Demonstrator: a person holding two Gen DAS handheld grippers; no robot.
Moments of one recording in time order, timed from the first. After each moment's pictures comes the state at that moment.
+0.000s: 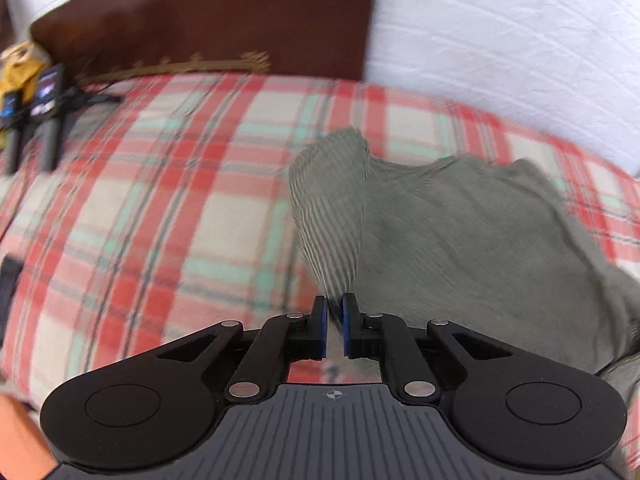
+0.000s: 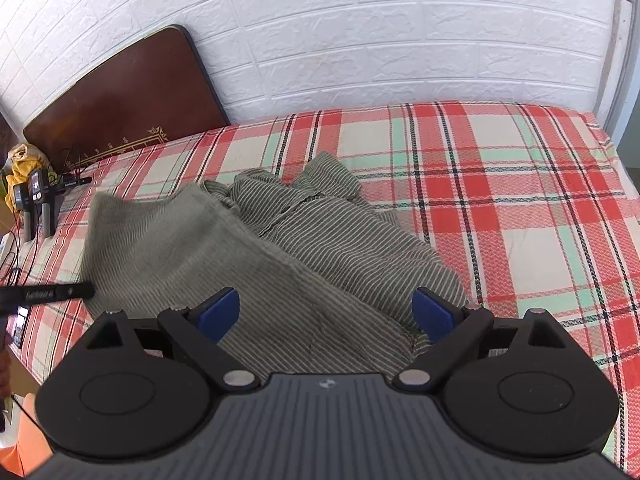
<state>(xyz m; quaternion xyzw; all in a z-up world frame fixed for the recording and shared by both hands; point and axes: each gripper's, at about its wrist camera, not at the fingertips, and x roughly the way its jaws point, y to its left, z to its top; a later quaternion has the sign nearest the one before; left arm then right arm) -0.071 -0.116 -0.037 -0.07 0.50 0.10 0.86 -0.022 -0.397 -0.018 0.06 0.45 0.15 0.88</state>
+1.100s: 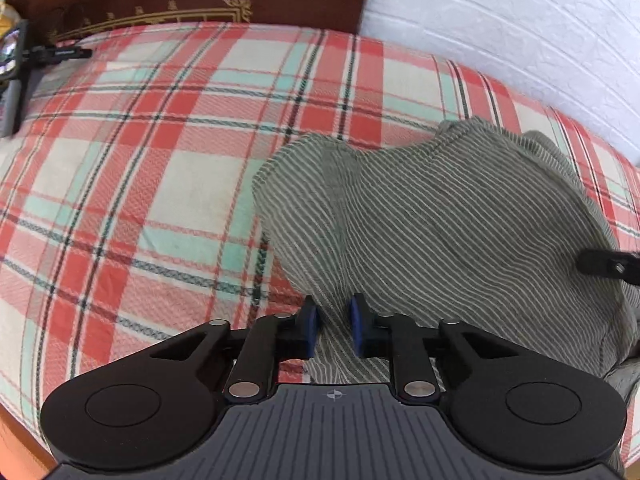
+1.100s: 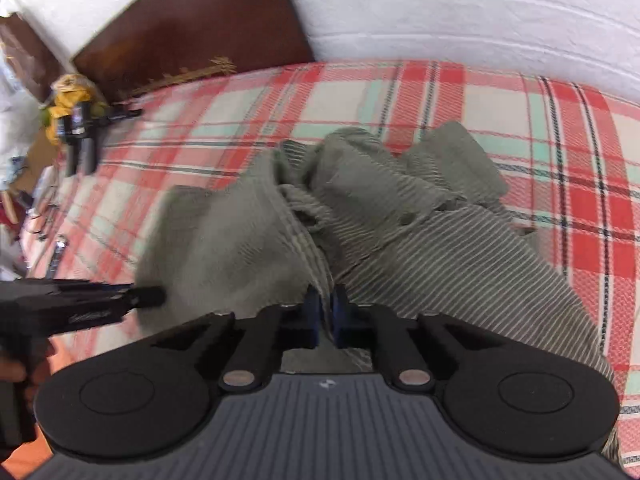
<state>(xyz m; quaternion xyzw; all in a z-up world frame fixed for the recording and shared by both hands) -0.040 -0.115 -0.073 -0.11 0.53 0.06 0.84 0.033 -0.315 -0.043 0.02 0.51 0.29 0.81</state>
